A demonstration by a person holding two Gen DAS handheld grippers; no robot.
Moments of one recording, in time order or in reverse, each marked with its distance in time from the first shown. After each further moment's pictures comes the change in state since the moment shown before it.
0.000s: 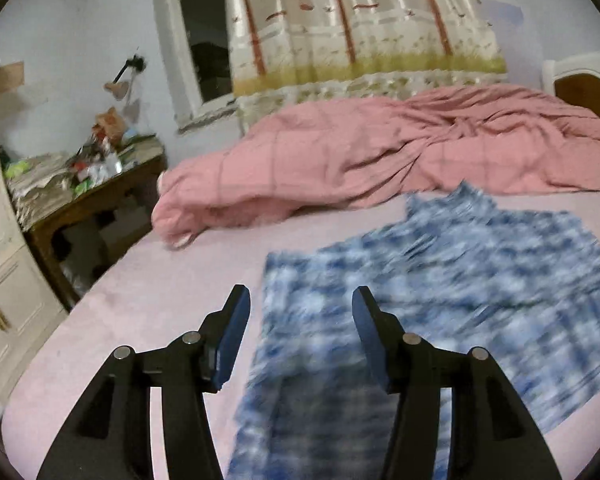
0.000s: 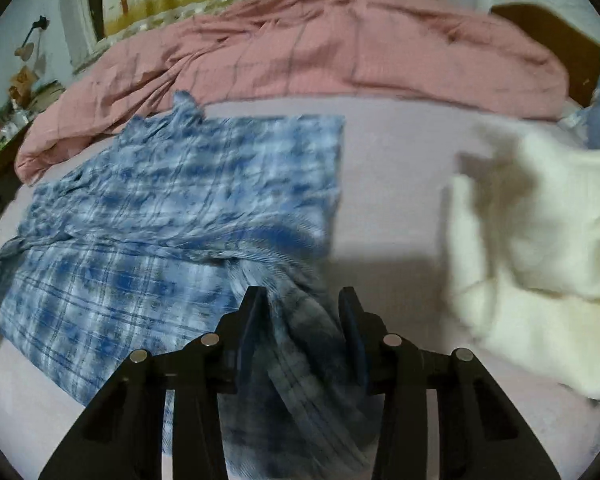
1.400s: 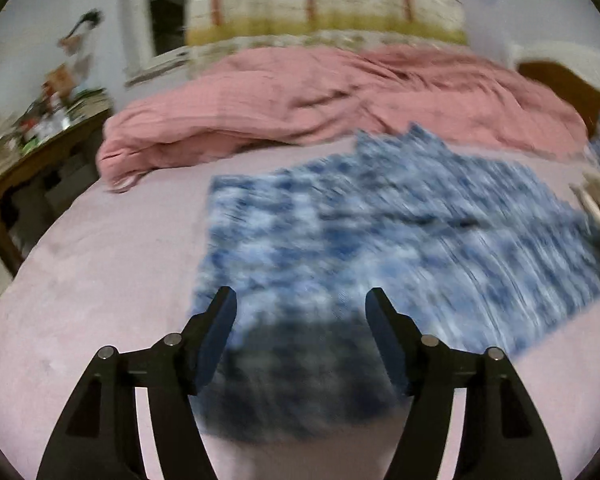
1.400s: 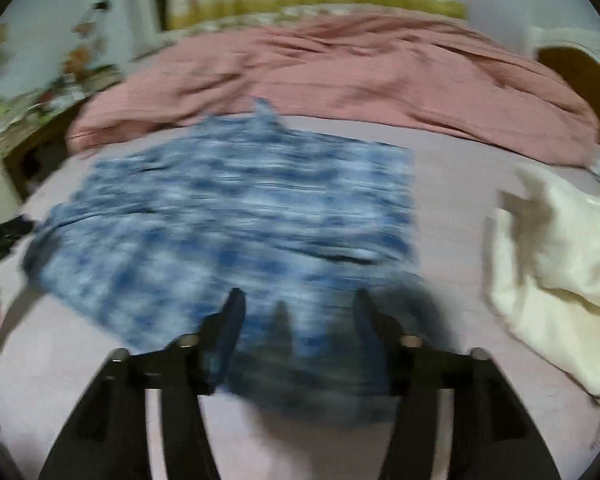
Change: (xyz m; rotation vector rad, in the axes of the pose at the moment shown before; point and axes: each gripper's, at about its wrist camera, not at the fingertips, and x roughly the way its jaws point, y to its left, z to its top) left arm -0.005 -0.010 -0.057 0.045 0.141 -0.239; right arm -0.061 0.061 -0.034 -0.167 -0.093 0.142
